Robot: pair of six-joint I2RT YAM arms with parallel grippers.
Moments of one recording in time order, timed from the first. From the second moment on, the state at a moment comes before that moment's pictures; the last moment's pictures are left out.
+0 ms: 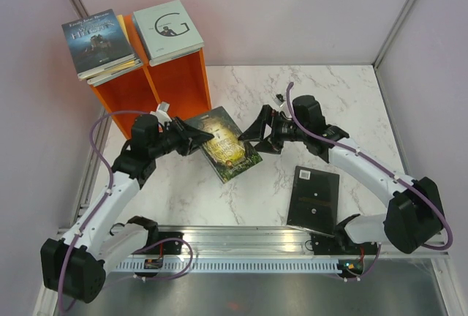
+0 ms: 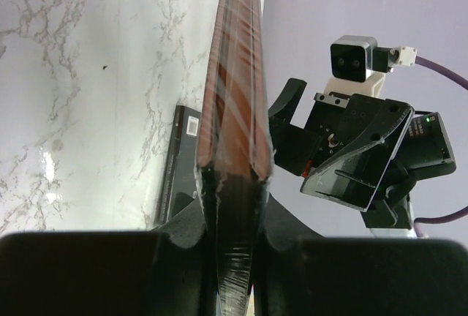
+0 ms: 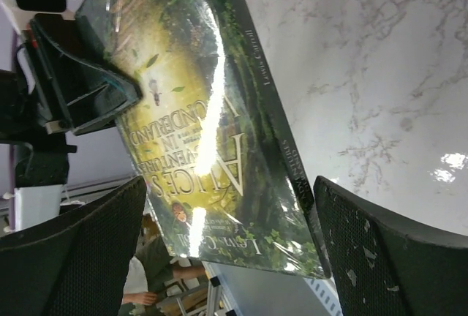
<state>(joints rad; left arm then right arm) -0.29 0.95 0.72 -0.16 0.51 -1.16 0.52 1.34 0.97 -0.17 -0.64 0.96</state>
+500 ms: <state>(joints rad) -0.21 0.89 0.72 -0.12 0.53 -1.28 0.52 1.24 0.90 -0.09 -0.66 1.04</state>
